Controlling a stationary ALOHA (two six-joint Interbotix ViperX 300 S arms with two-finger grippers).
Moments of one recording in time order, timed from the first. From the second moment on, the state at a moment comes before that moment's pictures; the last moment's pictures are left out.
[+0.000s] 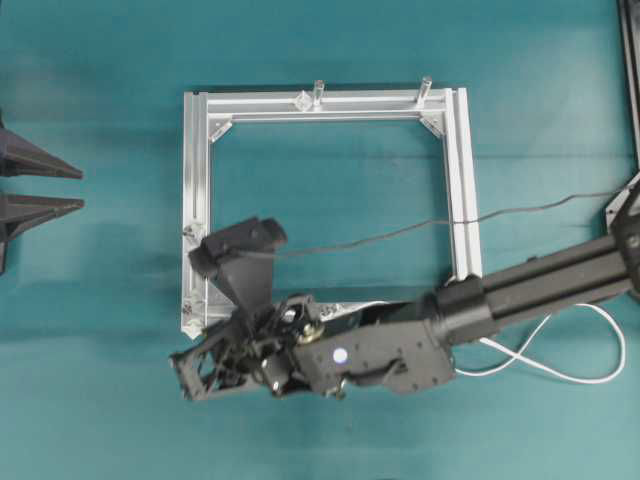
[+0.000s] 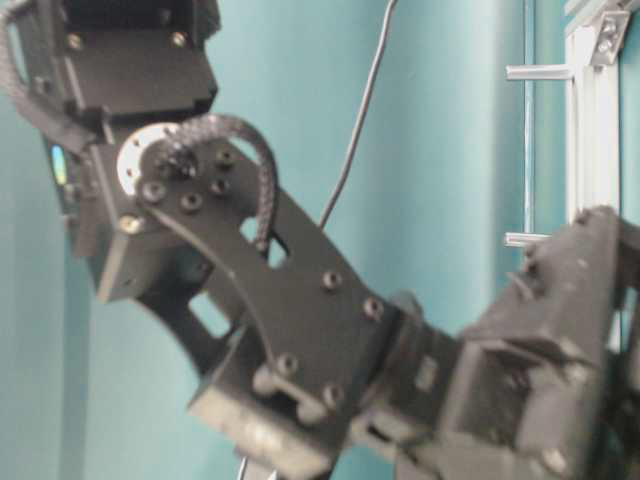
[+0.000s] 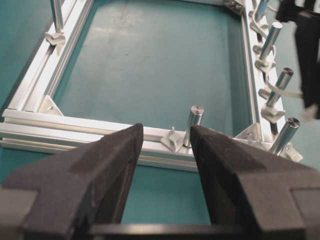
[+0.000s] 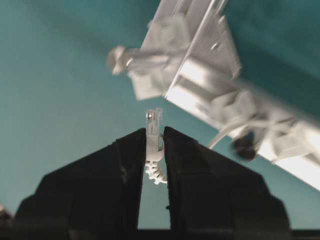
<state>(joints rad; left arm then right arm) 0.11 -1.22 1.41 -0.07 0.10 -0.01 0.30 0.53 -0.20 -0.44 0.71 1.88</state>
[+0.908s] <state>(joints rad) 0.05 -1.22 1.41 -0.07 0.10 -0.01 0.31 0.72 -0.51 -0.43 0.70 1.78</state>
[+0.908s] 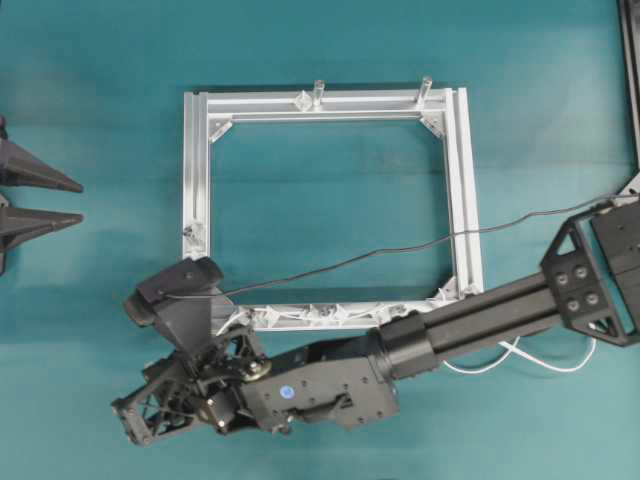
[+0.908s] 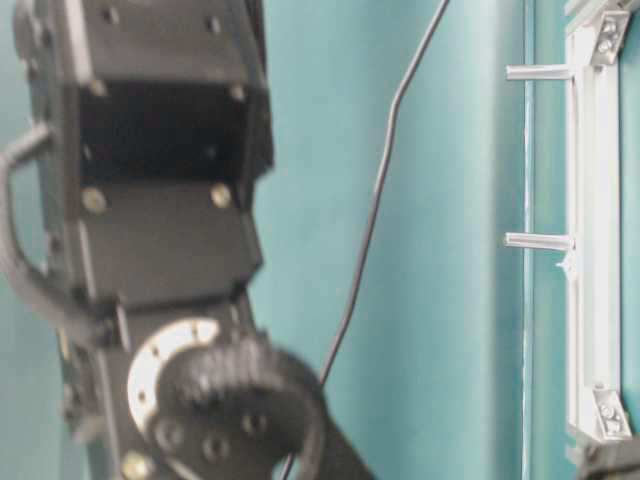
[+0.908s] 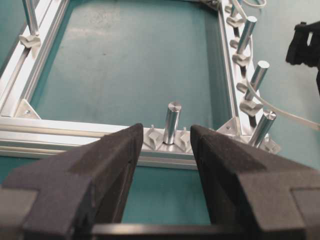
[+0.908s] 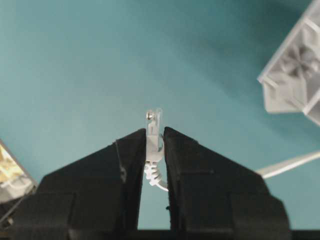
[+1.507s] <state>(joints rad) 0.05 -1.22 1.41 -0.07 0.10 -0.01 0.19 0.76 -0.58 -0.44 0.68 1.69</state>
